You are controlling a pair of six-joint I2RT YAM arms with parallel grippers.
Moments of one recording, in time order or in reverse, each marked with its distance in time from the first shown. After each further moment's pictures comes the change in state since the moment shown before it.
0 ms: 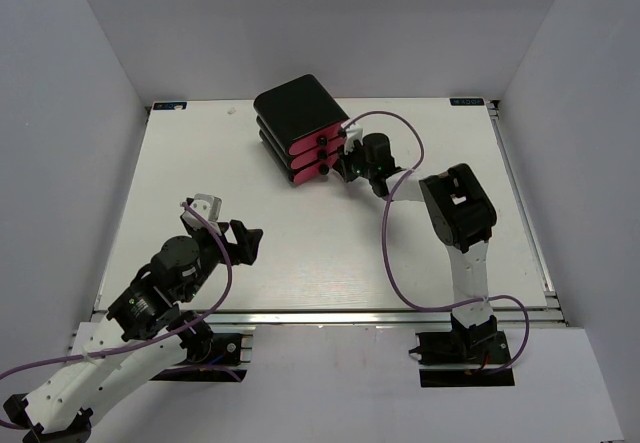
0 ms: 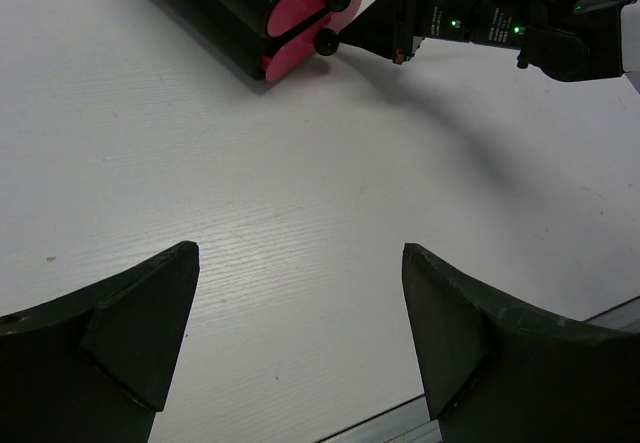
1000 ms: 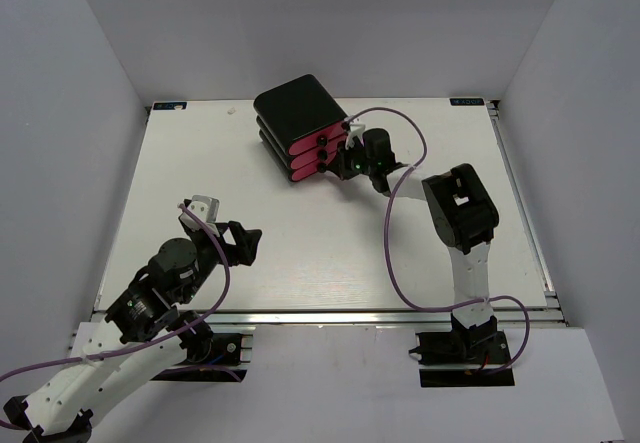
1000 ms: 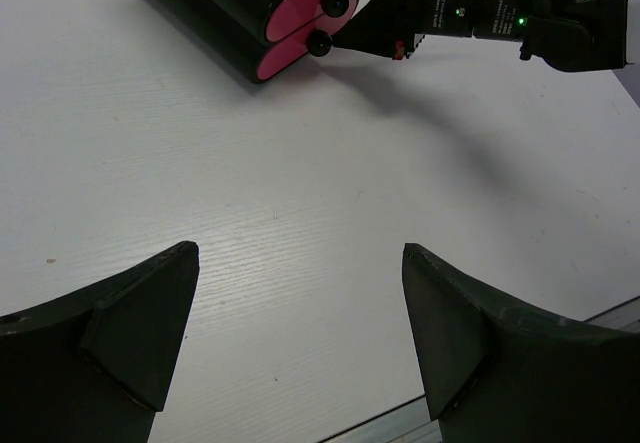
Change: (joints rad) left arm 0.000 -0.021 -0.006 0.000 0.000 0.001; right arm -0.002 -0.019 0.031 -0.067 -0.087 0.228
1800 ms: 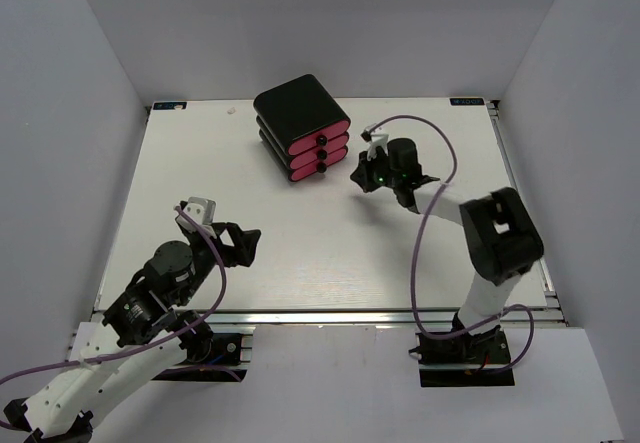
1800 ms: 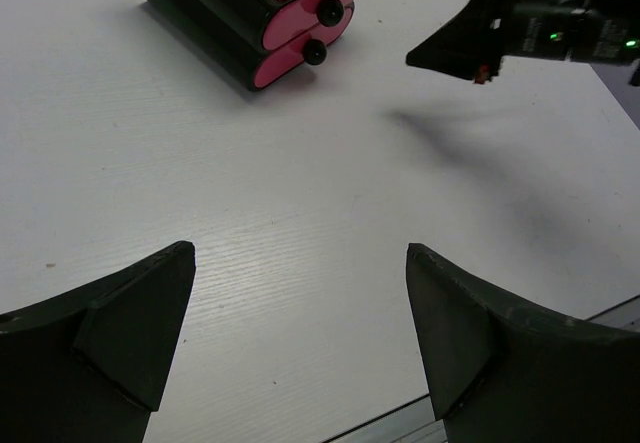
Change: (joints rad) left arm -0.001 -0.031 -0.004 0.001 0.000 0.003; right arm -0.039 -0.314 -0.293 -0.071 0.052 -0.101
